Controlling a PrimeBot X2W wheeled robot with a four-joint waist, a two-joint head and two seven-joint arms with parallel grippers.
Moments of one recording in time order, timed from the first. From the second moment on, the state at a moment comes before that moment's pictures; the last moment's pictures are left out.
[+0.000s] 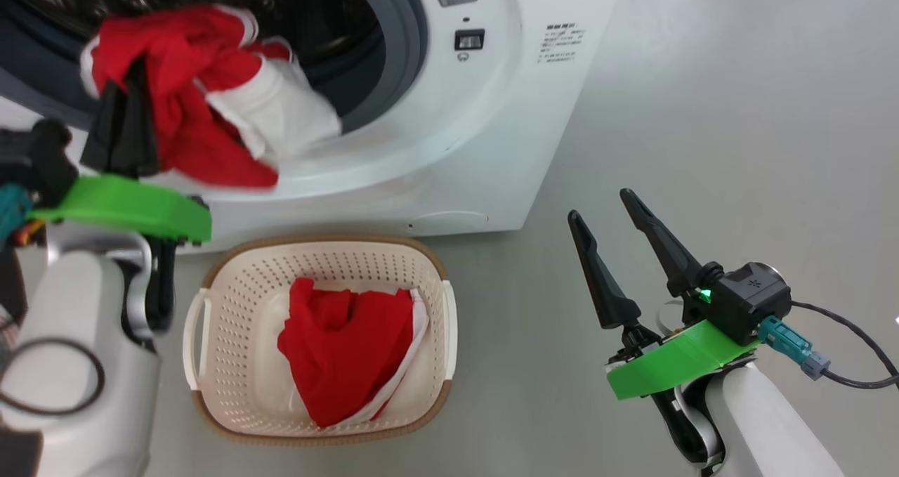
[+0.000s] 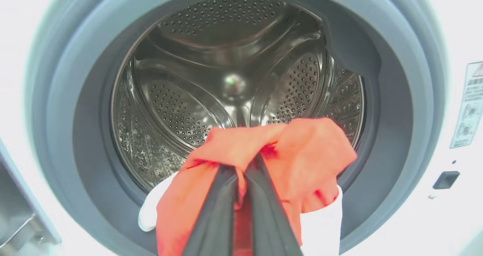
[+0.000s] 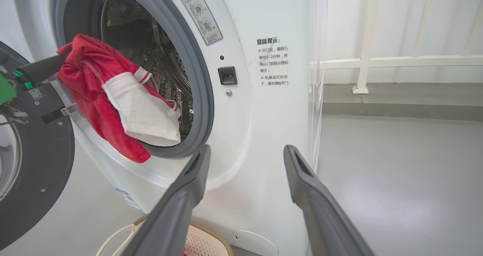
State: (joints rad) left arm -0.76 0.20 -0.10 0.52 -0.38 0.00 -0.25; right arm -0.28 -0.06 0.24 0.19 0.32 0.12 -0.26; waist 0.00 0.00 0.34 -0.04
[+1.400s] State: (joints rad) left arm -0.42 0.08 -0.11 0.67 -0.41 -0.04 -0.24; right arm -0.21 -0.06 0.24 0.19 0.34 0.12 -0.26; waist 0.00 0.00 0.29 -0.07
